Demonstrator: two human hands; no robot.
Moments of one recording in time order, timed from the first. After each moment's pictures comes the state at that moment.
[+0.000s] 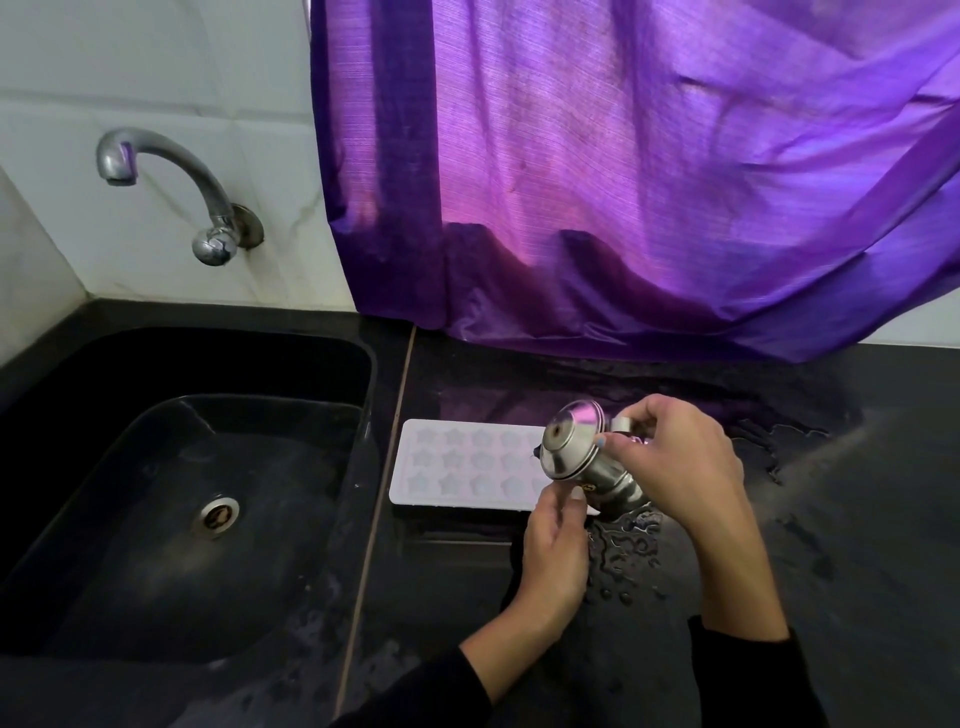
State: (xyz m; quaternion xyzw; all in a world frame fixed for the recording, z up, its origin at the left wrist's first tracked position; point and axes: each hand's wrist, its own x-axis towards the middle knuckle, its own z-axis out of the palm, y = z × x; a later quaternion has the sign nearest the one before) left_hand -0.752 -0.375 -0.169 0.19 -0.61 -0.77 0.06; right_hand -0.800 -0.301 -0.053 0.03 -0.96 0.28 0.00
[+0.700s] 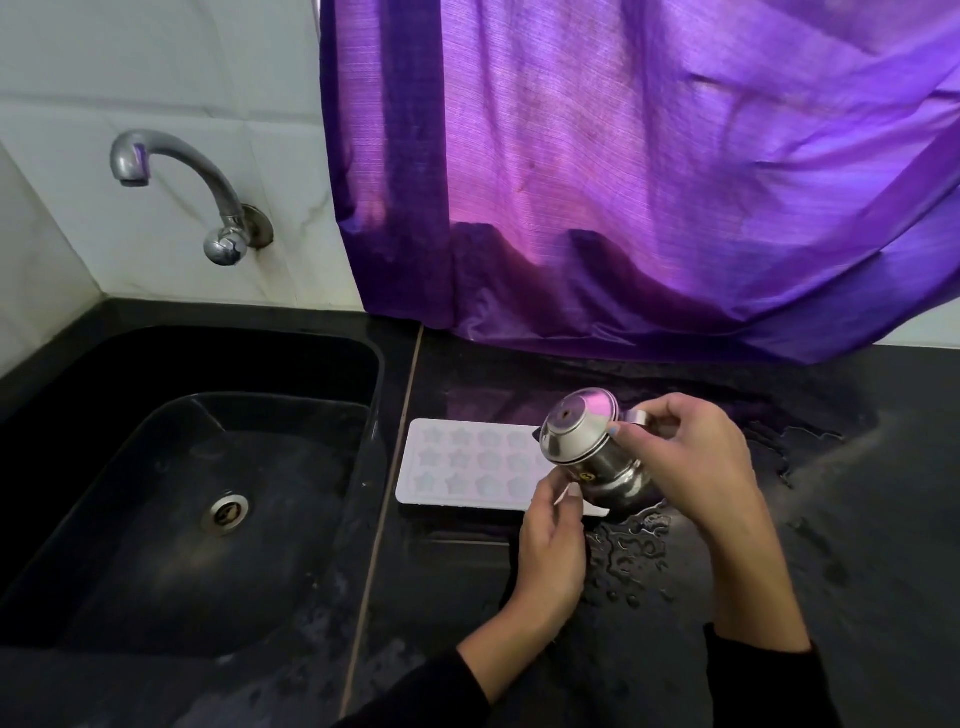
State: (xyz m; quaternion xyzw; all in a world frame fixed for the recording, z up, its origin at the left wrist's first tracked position) left_hand -0.753 -0.381 -0.173 0.20 -0.61 -0.76 0.08; right_hand -0.803 -0.297 -0.060 0.01 -0.92 0.38 0.00
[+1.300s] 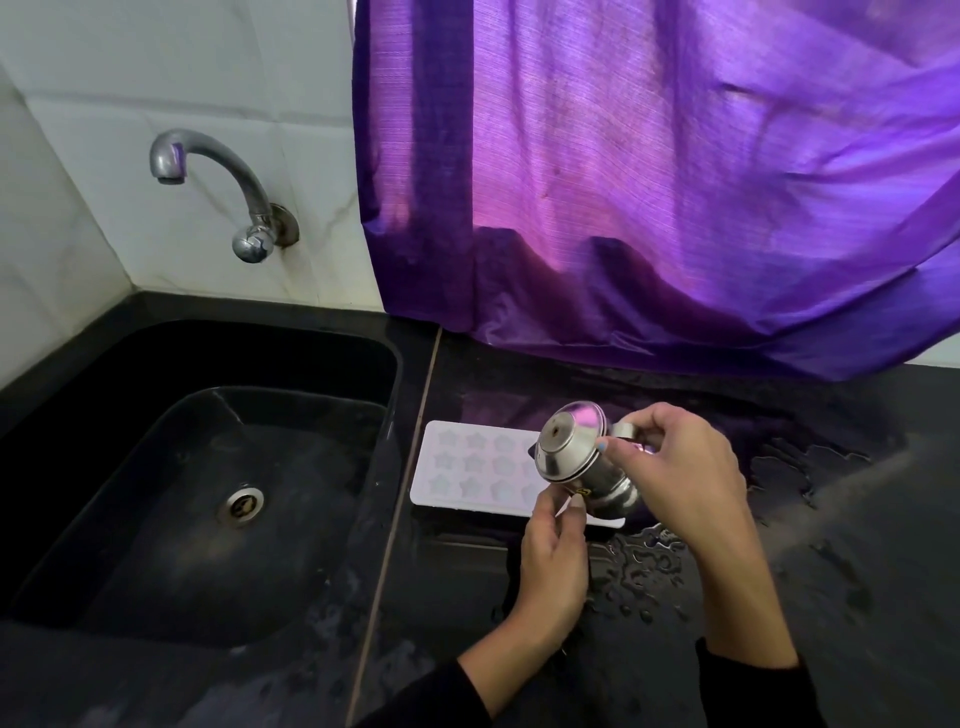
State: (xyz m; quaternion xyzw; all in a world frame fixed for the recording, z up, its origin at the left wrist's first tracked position) left_hand -0.748 -0.389 -0.174 0.20 -0.61 -0.76 0.10; right_hand -0.796 -0.315 -0.059 0.05 -0.94 0.35 0.00
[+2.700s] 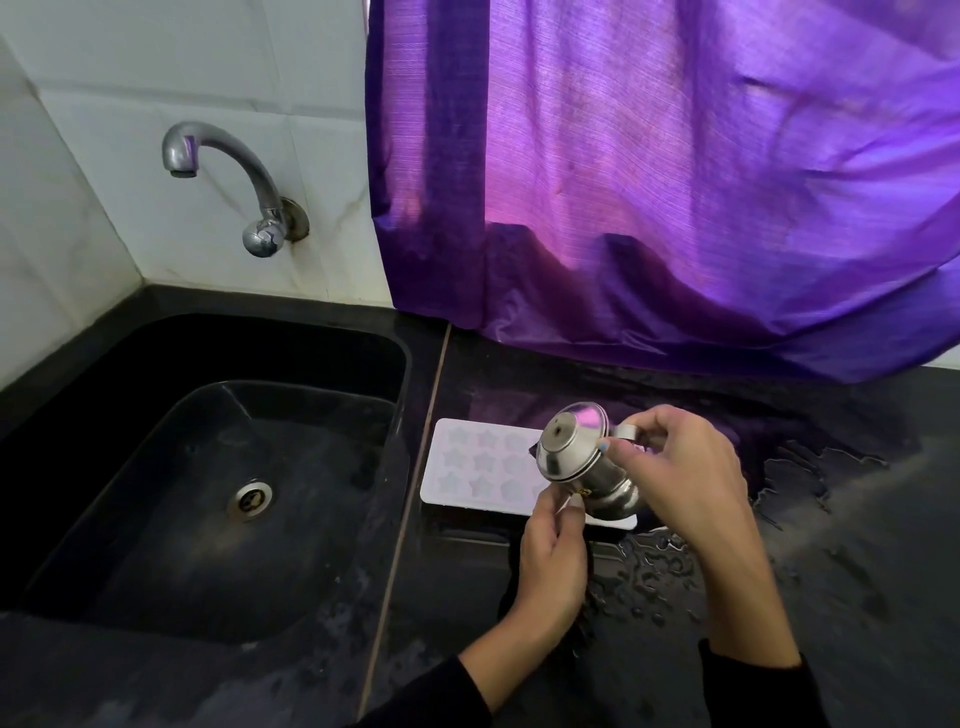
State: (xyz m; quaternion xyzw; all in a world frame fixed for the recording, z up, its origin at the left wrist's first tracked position) left_hand -0.749 -0.400 -0.181 0.21 -0.62 -0.75 0.09; right_hand -0.797 -0.326 -0.062 0.03 -0.94 0.34 -0.01
